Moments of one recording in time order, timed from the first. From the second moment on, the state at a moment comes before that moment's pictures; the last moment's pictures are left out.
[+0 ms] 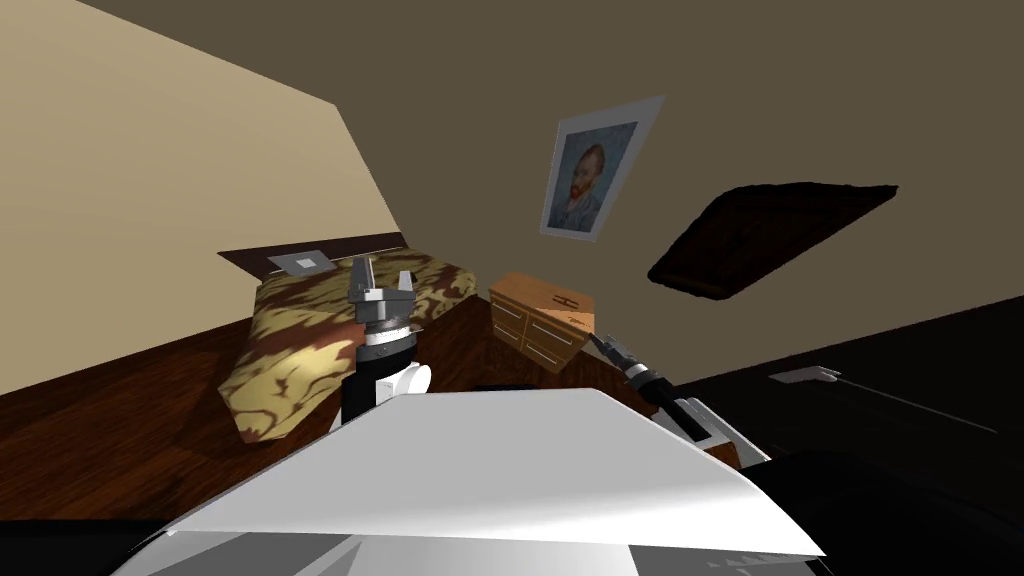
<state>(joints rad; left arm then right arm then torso) 0.50 -0.02 -0.05 -2.38 0.10 -0.49 -0.09 0.66 -0.74 -0.13 -1.72 0.22 -0.43 0.36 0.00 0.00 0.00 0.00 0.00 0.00</state>
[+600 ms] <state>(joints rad) 0.50 -0.02 -0.05 -2.38 0.10 -0.49 -0.09 0.68 -0.89 -0.09 -1.54 0.31 -0.43 0.40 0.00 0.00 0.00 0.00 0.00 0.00</state>
